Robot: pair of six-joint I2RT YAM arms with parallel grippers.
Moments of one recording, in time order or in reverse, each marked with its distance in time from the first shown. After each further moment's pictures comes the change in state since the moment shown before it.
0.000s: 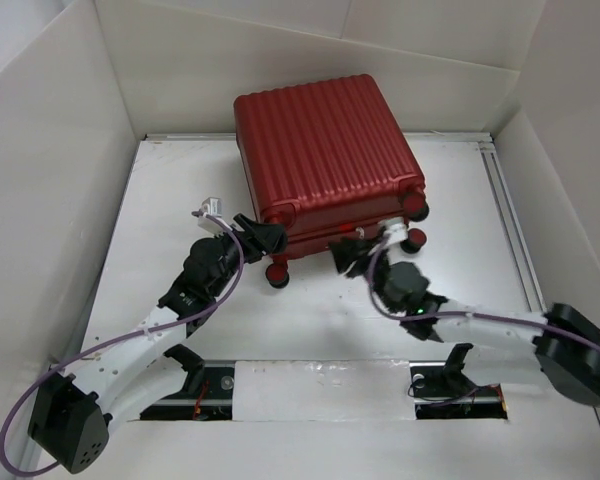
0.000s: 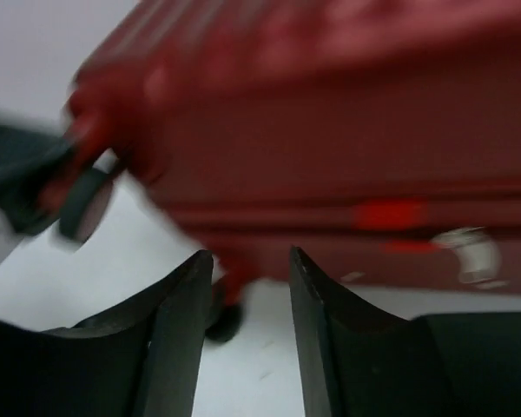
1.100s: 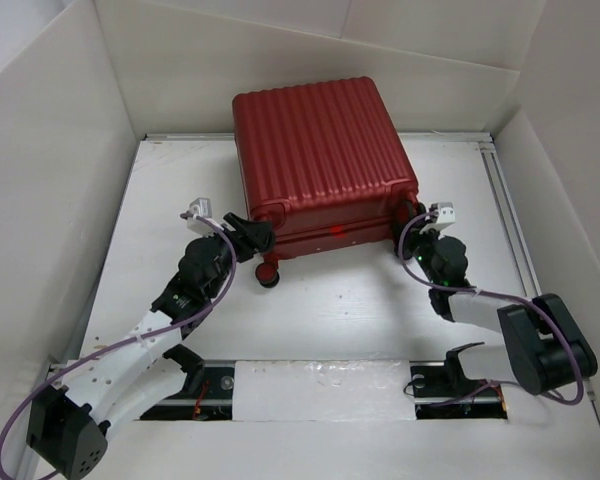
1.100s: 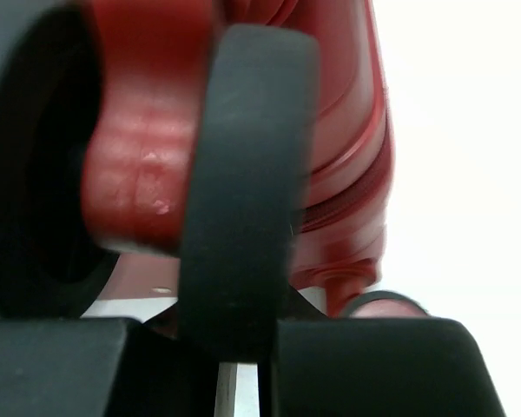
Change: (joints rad) left arm 0.016 -0.055 0.027 -0.120 -0.126 0.040; right arm -0.799 0.029 -0.172 0.114 -0.492 -0.056
